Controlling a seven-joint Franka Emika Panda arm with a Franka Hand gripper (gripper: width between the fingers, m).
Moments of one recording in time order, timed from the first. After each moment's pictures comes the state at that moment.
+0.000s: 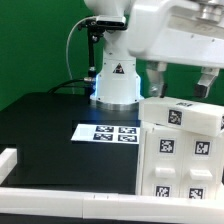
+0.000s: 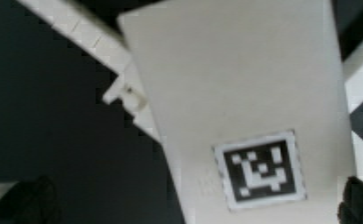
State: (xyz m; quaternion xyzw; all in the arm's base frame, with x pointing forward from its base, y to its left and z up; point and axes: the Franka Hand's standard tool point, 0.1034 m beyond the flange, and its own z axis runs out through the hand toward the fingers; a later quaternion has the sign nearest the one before) arm 0.647 0.069 0.179 0.94 0.35 0.01 0.07
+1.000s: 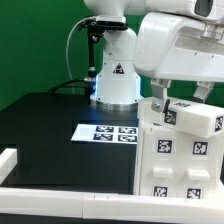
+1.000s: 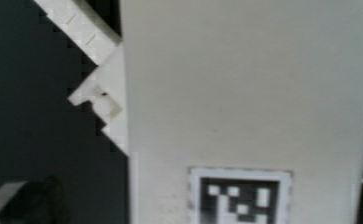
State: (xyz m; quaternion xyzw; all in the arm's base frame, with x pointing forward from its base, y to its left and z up) arm 0.642 0.068 0.158 0.93 0.37 -0.01 0.08
